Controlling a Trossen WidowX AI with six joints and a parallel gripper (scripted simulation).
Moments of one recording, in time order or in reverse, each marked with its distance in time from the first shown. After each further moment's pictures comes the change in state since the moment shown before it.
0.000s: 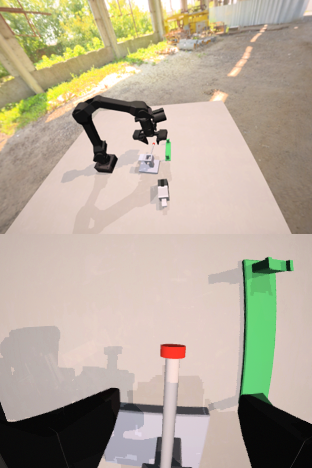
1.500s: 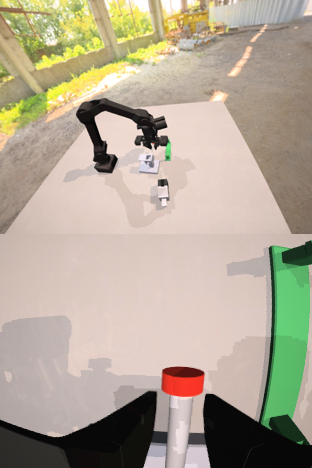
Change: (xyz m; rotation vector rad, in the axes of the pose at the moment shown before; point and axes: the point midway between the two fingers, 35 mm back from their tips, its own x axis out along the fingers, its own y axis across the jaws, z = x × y) arm 0.047 0.004 -0.003 0.000 0.004 0.008
